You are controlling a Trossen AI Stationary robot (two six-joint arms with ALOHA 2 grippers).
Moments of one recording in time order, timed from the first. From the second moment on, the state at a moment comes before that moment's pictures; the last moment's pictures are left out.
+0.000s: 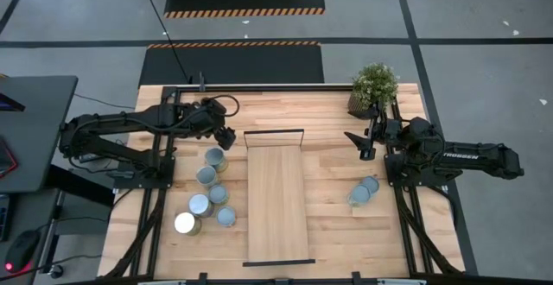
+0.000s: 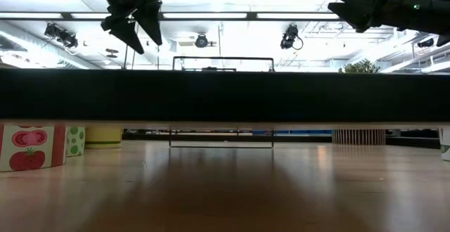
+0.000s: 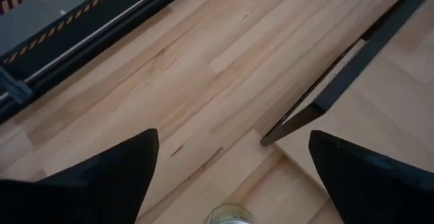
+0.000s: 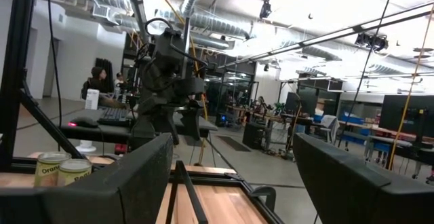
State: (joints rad) left arm 0.14 1.18 1.10 -0.89 -0.41 -0.56; right arm -0.27 0.40 0.12 0.62 -0.08 -0.18
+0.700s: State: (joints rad) left arm 0.14 1.20 1.10 -1.00 -0.09 -0.59; right arm -0.27 0.40 0.12 0.62 -0.08 -0.18
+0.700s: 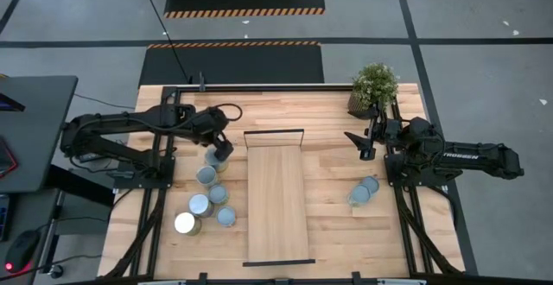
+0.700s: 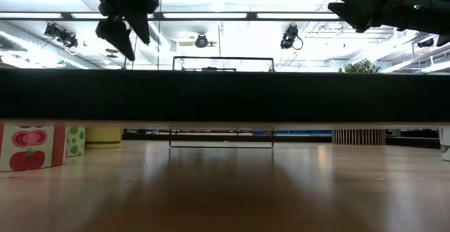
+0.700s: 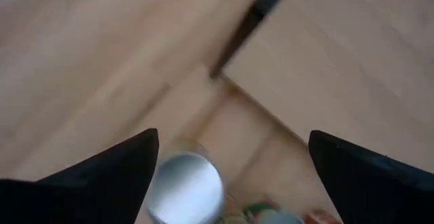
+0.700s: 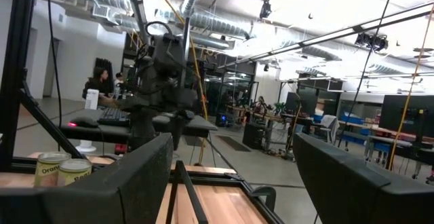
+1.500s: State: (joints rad) left arm 0.10 1.31 1.10 -1.17 -0.09 -0.59; right arm -0.27 0.40 0.12 0.71 -0.01 -0.02
